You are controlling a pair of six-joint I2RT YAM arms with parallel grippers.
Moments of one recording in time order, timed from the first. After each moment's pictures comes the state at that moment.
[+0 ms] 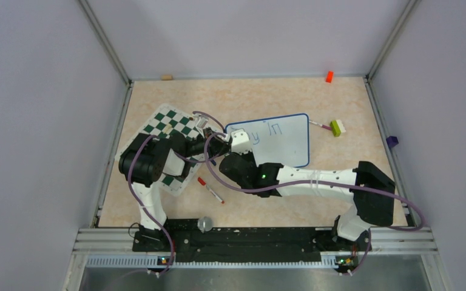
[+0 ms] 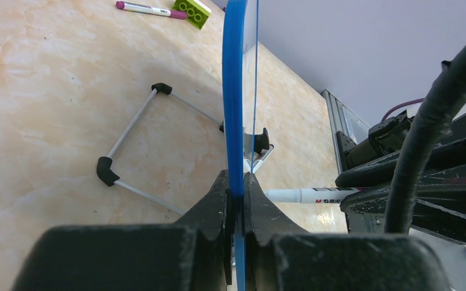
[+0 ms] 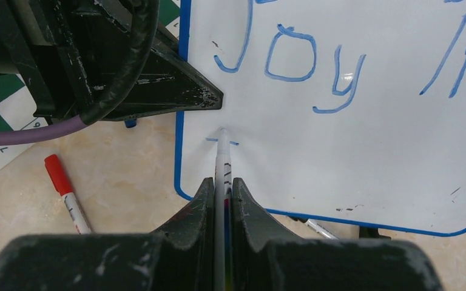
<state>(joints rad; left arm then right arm) -0.26 1.96 0.58 1.55 1.05 -0.76 1.23 1.59 1.13 -0.29 0.84 0.49</state>
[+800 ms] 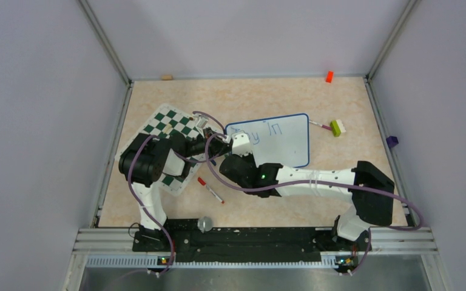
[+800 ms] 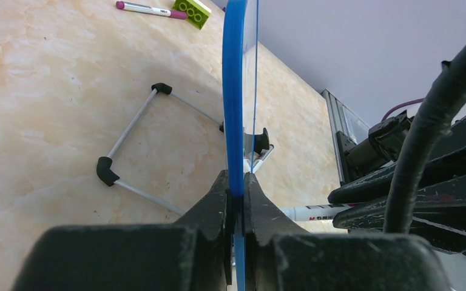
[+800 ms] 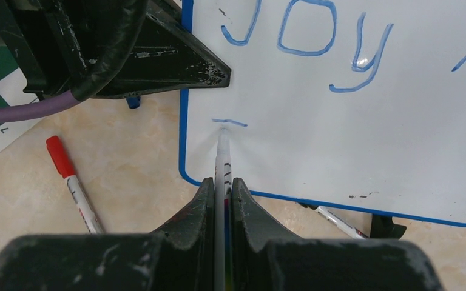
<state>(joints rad) -0.26 1.96 0.58 1.55 1.05 -0.76 1.22 1.60 1.12 -0.33 0.79 0.54</state>
